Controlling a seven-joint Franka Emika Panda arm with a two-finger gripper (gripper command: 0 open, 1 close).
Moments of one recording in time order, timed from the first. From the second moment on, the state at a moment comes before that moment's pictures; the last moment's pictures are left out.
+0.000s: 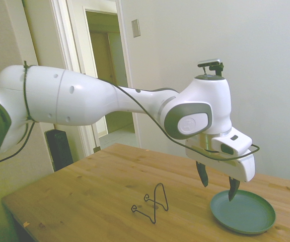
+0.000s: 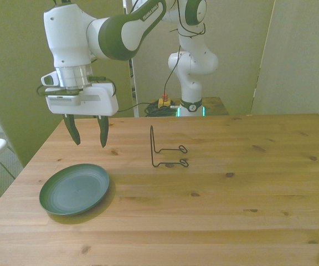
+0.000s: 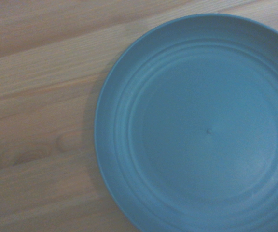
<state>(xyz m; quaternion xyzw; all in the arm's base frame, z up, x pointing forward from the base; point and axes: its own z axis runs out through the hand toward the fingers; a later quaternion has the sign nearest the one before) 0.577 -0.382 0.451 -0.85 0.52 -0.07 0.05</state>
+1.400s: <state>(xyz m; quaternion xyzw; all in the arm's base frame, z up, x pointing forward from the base) 0.615 -0.395 0.395 -0.85 0.51 -0.08 0.03</state>
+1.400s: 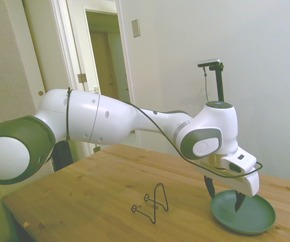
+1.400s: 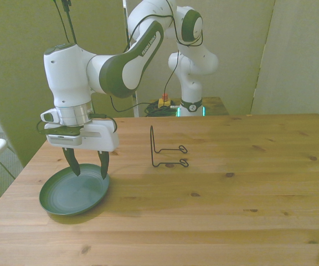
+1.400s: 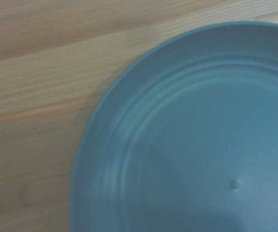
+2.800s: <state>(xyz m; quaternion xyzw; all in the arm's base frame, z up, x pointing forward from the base) 0.603 -0.513 0.366 -0.83 0.55 -0.08 0.03</state>
